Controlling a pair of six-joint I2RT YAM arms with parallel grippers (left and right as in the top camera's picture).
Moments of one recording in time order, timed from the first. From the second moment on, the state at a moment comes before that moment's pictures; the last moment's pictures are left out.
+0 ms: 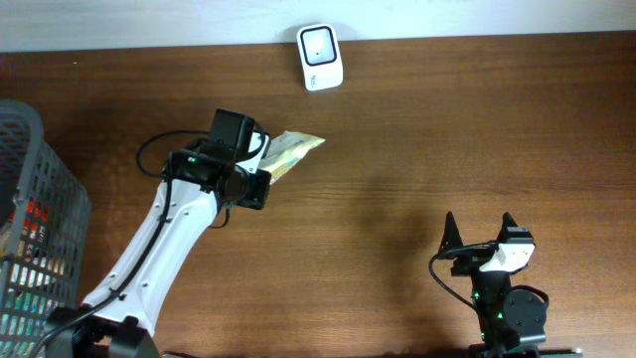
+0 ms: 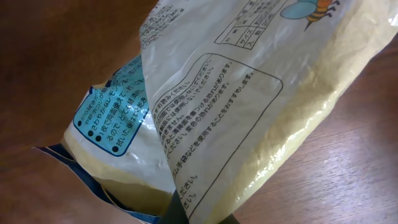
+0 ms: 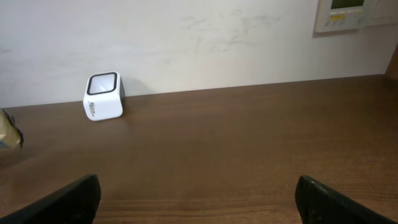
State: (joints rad) left arm -0.30 1.55 1.22 -0.88 0.00 0.00; right arm 0.06 0.01 0.01 -0.07 0.08 0.10
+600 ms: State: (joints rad) left arm -0.38 1.67 1.22 -0.82 0.00 0.15; right arm 0.06 0.01 0.01 -0.07 0.08 0.11
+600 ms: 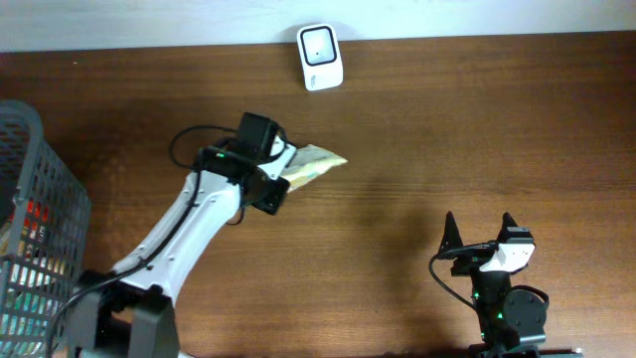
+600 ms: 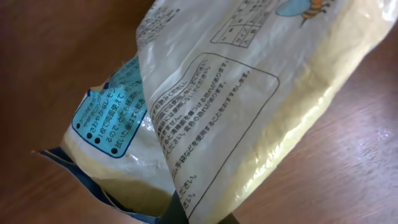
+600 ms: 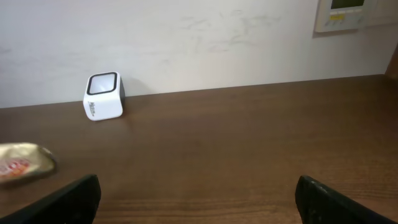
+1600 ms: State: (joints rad) left arm 0.23 1.34 1.67 -0.96 -0.16 0.13; right arm 0.06 0.01 0.01 -0.07 0.08 0.11
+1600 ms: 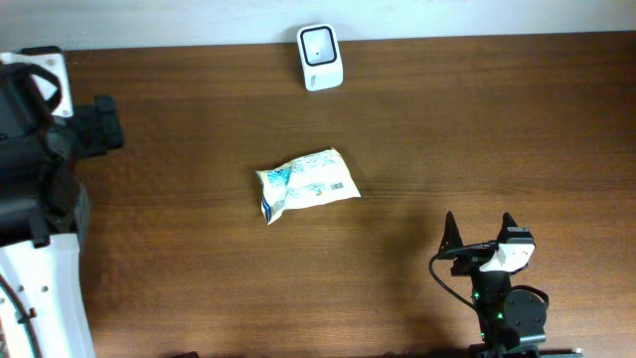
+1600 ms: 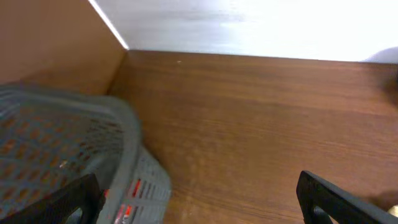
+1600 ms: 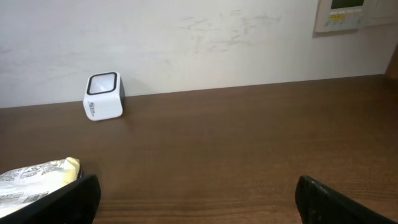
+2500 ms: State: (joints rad) left arm 0.97 1.57 1.46 -1.06 -0.17 -0.29; right arm 0.06 0.01 0.01 -0.07 0.08 0.11
